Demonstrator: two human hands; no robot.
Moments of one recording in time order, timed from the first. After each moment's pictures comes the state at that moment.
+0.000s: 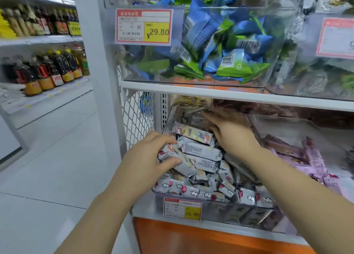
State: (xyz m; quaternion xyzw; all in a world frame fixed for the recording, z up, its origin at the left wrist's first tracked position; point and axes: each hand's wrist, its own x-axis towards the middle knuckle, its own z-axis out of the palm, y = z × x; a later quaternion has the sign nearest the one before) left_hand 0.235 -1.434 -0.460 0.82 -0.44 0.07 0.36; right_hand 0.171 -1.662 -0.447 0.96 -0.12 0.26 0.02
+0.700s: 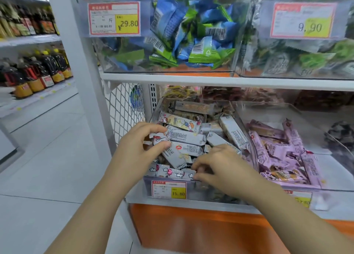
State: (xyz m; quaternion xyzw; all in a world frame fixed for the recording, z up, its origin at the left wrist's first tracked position) left_hand 0.202 -1.436 -0.452 0.79 -0.39 0.03 0.48; right_hand 0.080 -1.607 -0.471 0.99 -0.06 0.09 -0.09
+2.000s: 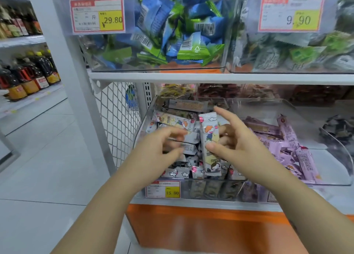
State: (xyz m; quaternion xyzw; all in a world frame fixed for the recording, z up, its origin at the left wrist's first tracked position) left_hand 0.186 -1.465 -0.452 0.76 -0.45 -0.12 0.46; right_hand 0.055 -1.624 -0.447 0.83 -0.11 0.23 -0.50
